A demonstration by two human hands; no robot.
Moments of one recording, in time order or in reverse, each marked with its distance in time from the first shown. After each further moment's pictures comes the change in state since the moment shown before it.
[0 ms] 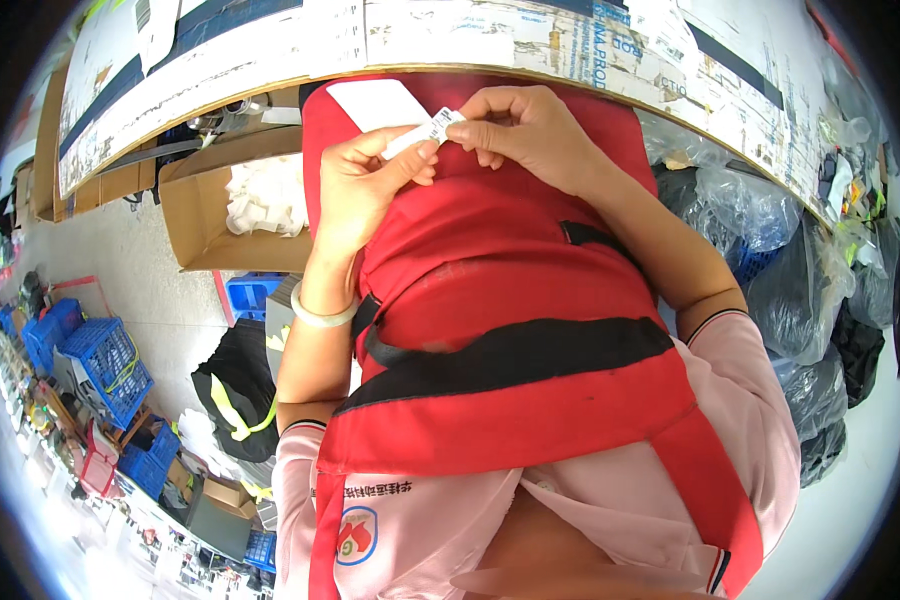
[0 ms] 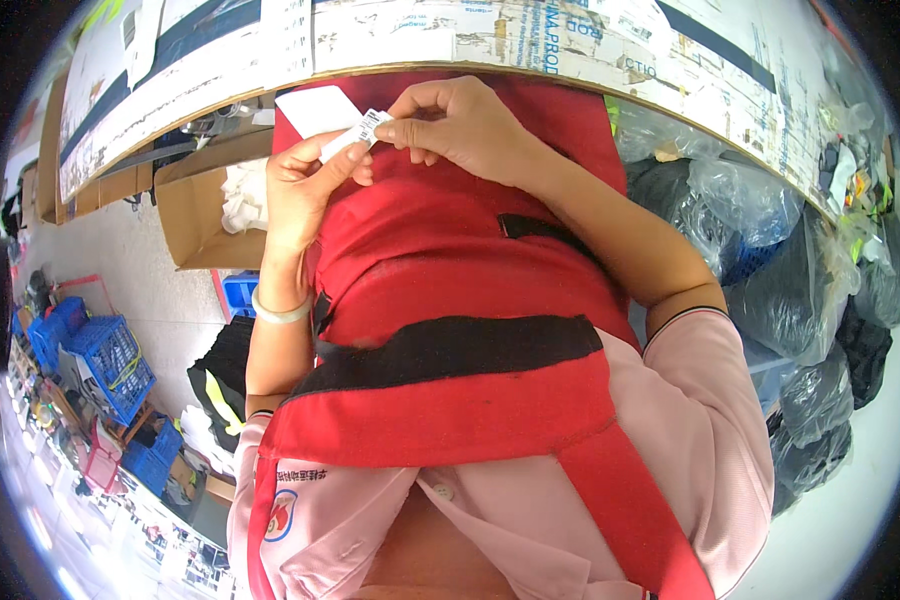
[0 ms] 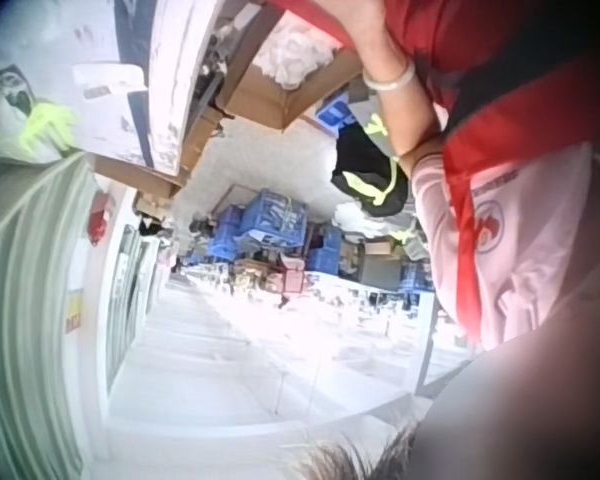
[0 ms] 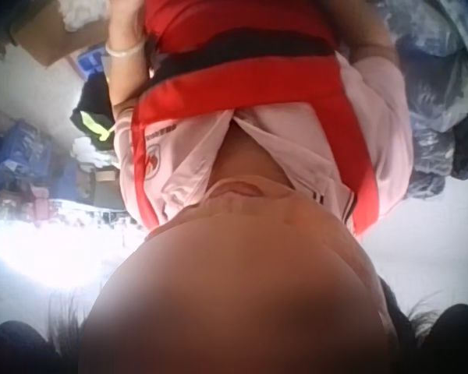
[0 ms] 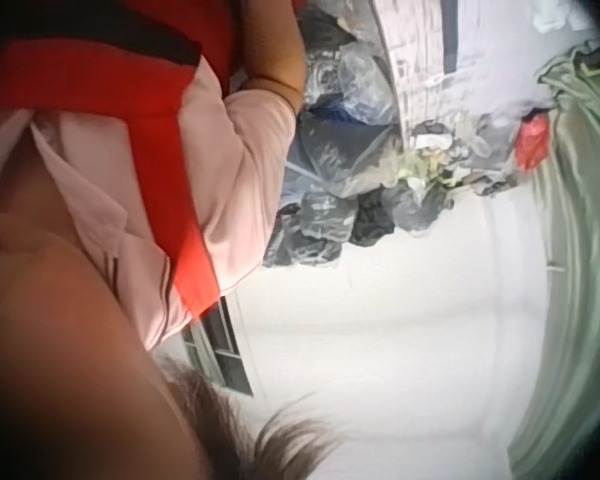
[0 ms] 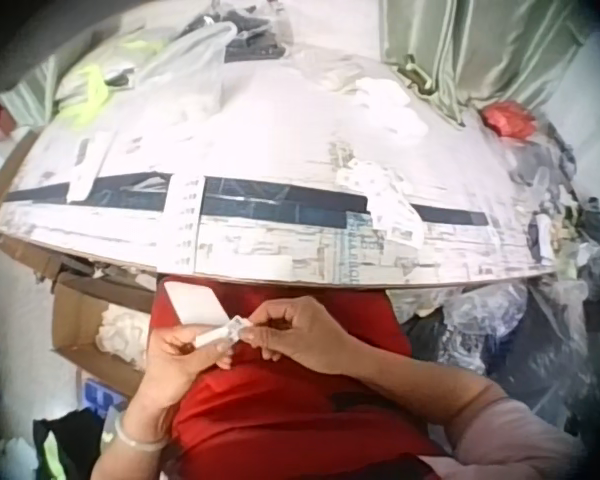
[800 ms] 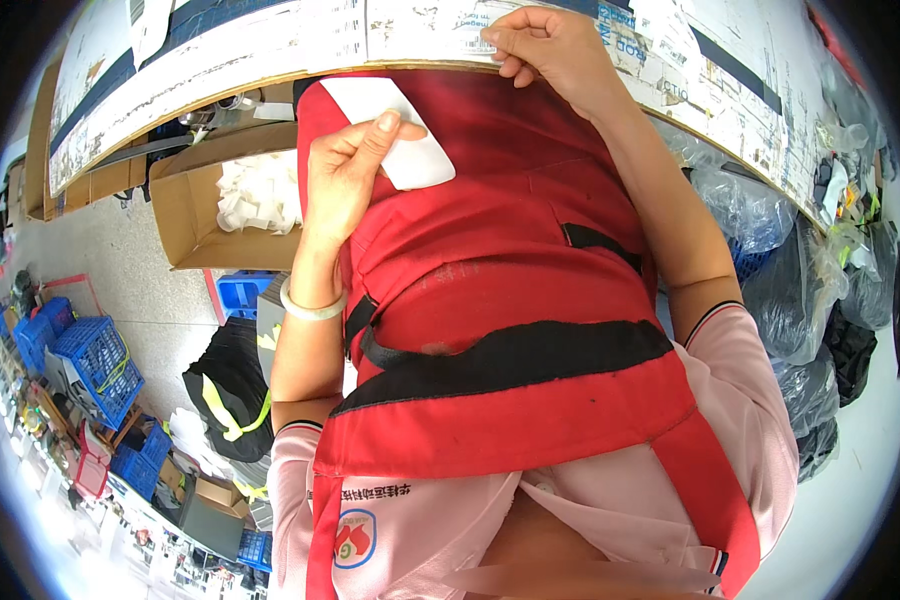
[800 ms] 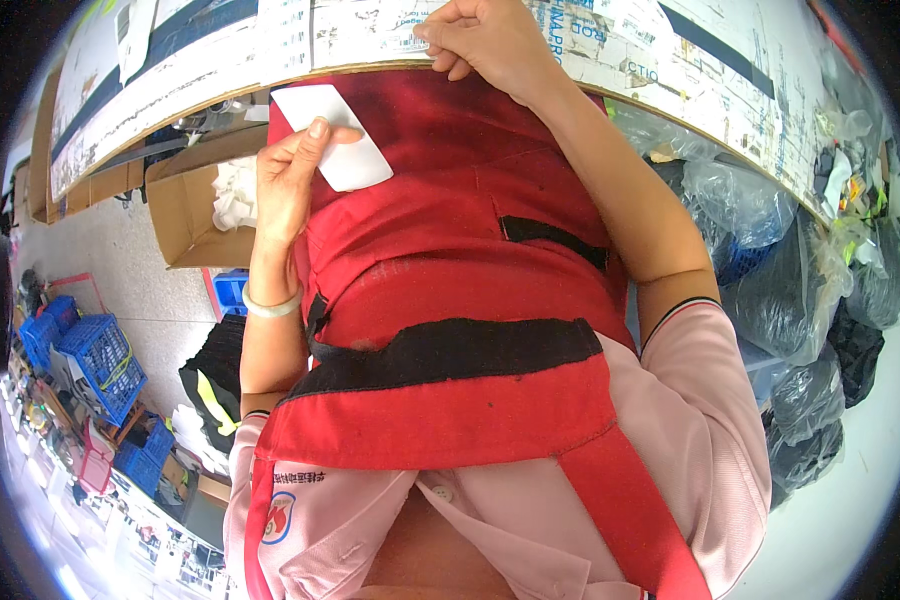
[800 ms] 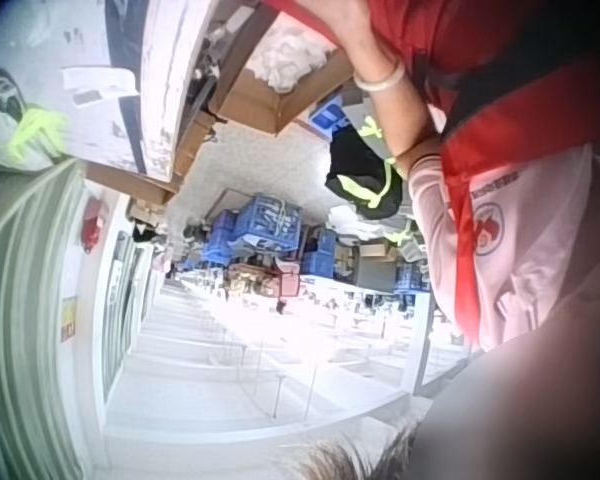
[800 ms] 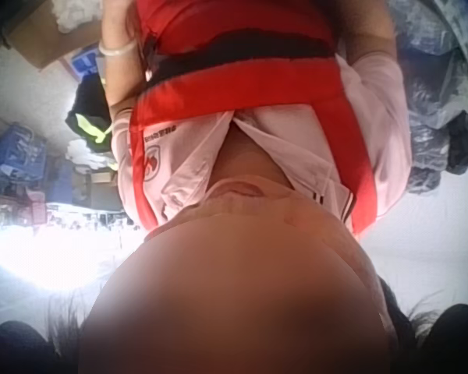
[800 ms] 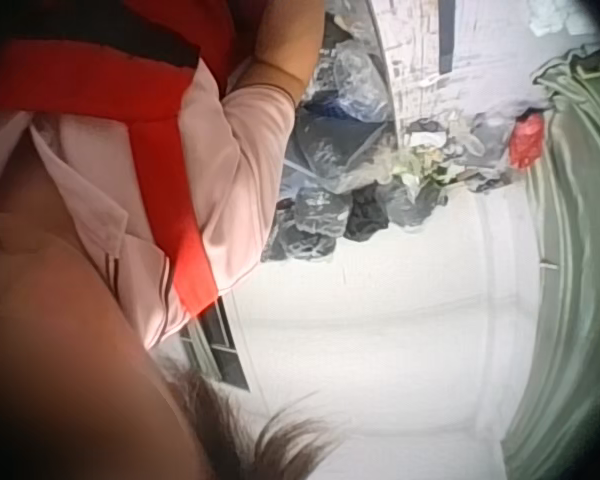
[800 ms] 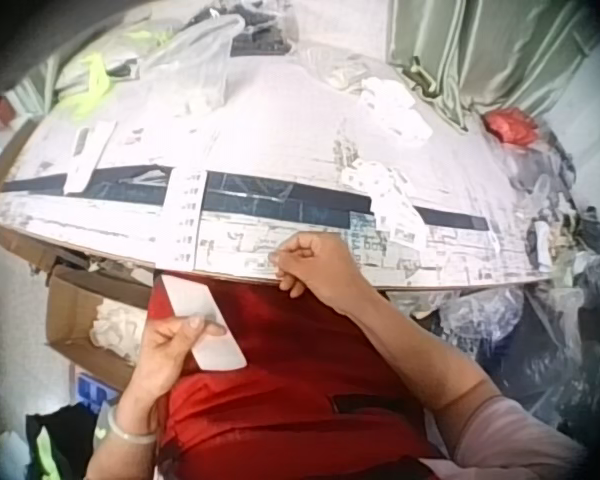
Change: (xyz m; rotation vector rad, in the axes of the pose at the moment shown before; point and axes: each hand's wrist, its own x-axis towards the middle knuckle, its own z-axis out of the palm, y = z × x) left_hand 0.008 -0.003 -0.017 0.125 0.049 0.015; right_hand 0.046 -0.012 -0.049 -0.129 0.298 -0.048
